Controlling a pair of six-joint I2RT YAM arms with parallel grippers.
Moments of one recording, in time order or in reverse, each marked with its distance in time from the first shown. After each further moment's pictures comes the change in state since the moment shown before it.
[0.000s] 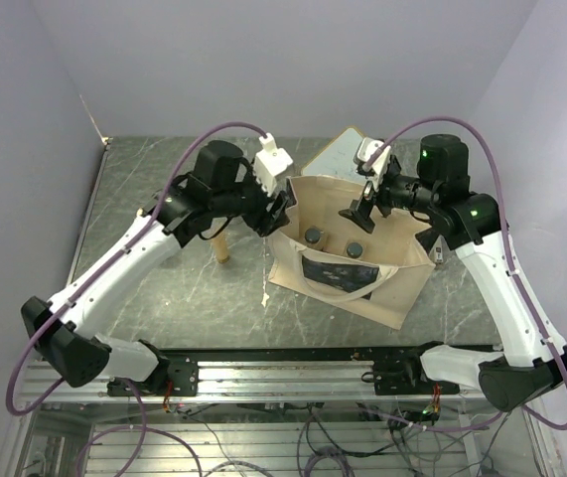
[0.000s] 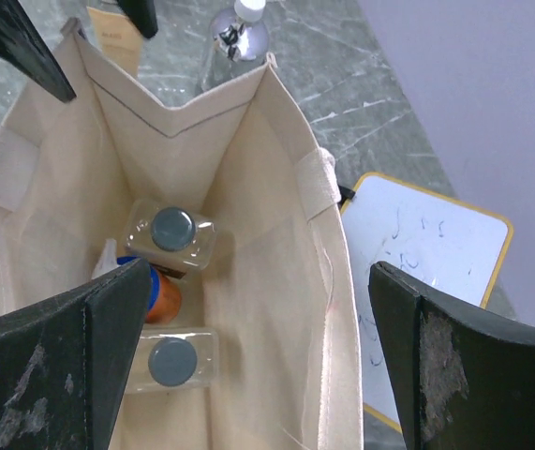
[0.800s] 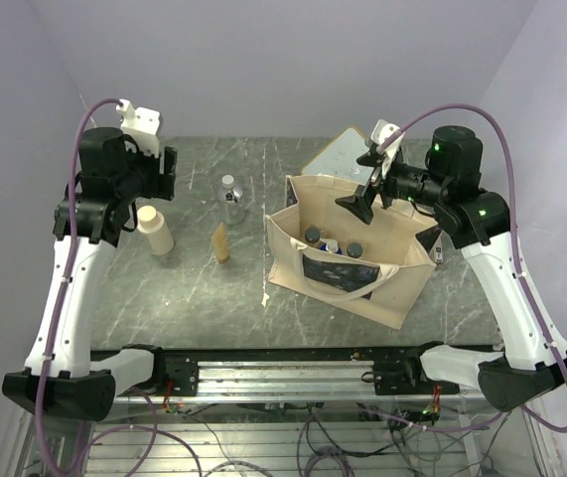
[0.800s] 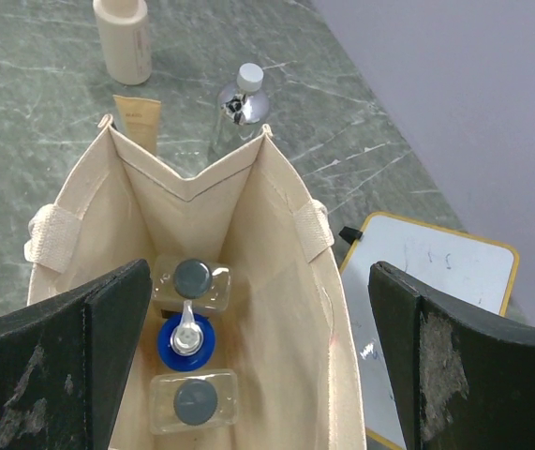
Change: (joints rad) left arm 0.560 -0.223 -0.002 -0.106 -0.278 -0.021; right arm -0.012 0.003 0.061 0.073 -0.066 0.162
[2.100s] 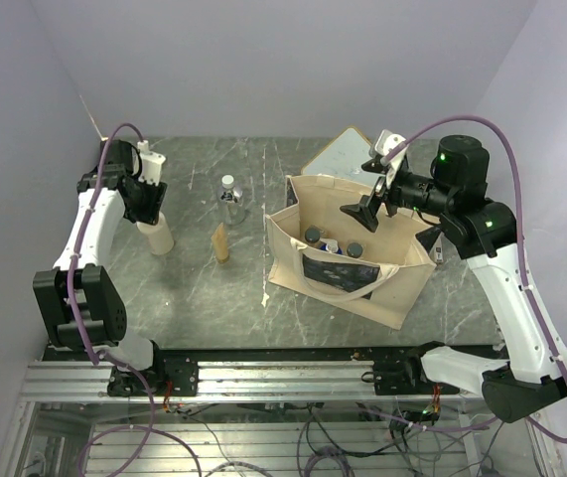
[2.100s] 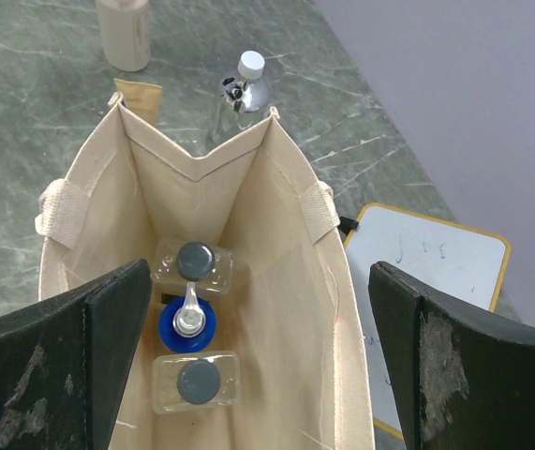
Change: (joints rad) left arm 0.230 0.387 -0.122 -0.106 0.056 0.225; right arm -0.002 -0.062 -0.044 -0.021 0.015 -0.035
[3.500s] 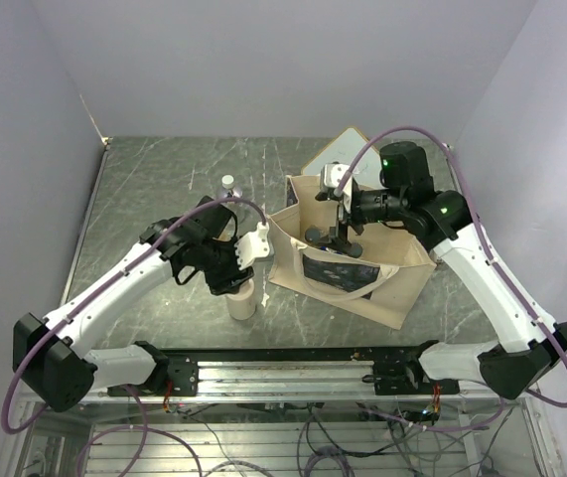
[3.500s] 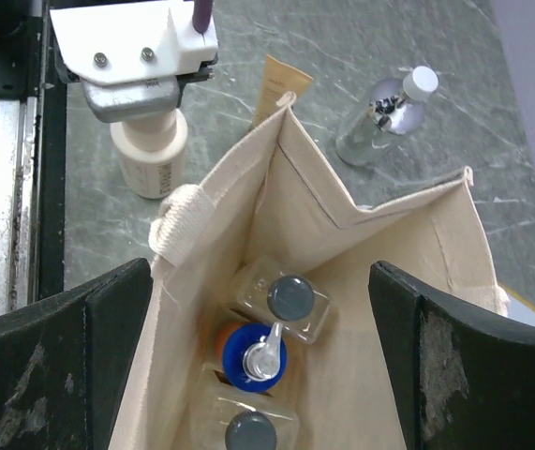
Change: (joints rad) left arm -0.741 -0.317 -0.243 -0.145 0.273 0.249; right arm 0.169 0.129 -0.022 -0.092 -0.124 -0.184
